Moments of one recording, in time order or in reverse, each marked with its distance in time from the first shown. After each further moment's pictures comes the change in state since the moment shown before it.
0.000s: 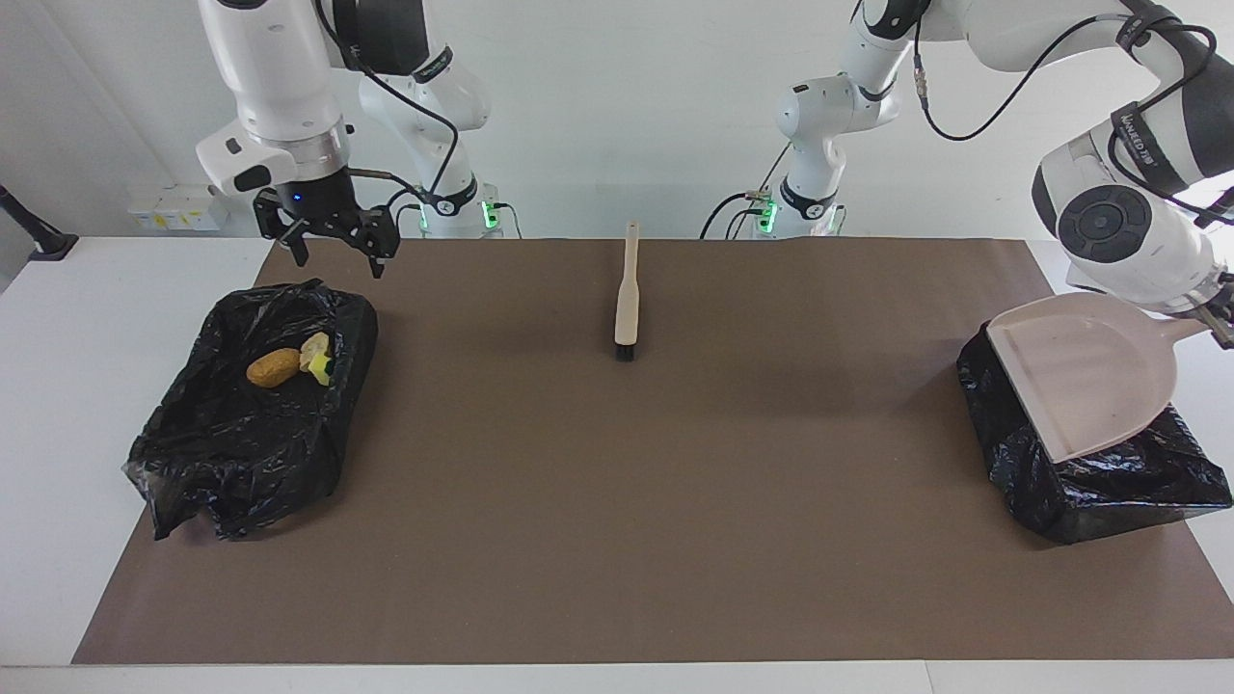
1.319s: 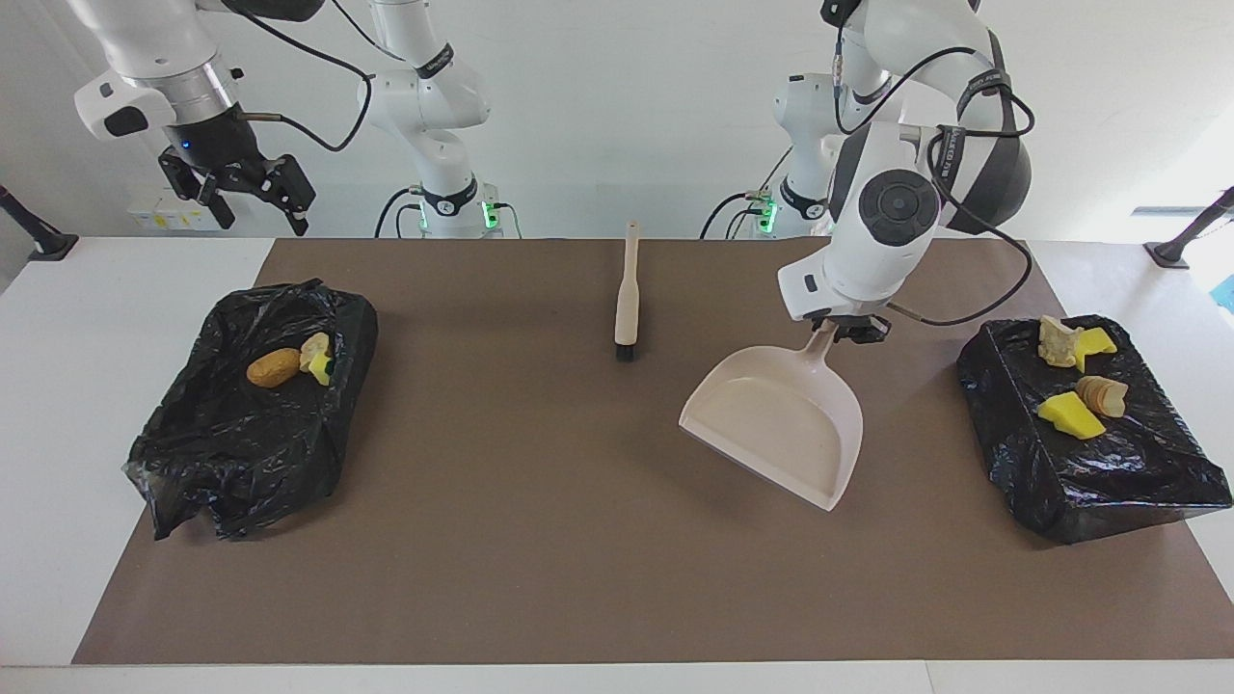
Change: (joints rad) left arm -0.364 0.015 -0.005 -0.028 -0.892 -0.073 -1.203; right arm 0.158 -0.068 -0.307 -0.012 0.103 -0.030 -0.135
